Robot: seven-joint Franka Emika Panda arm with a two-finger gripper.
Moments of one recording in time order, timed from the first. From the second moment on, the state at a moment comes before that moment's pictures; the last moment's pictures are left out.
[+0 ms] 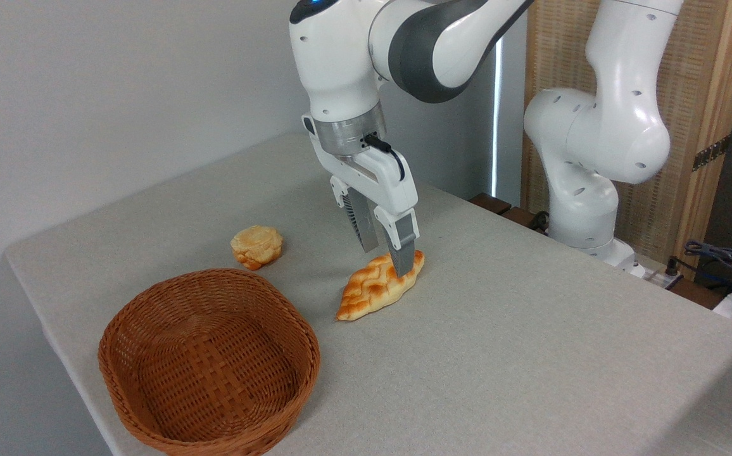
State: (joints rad) arm -0.17 -0.38 -0.04 -2.41 -0.02 1.91 0.70
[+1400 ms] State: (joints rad) arm -0.17 -0.38 -0.04 -2.48 0.00 2.01 0.70
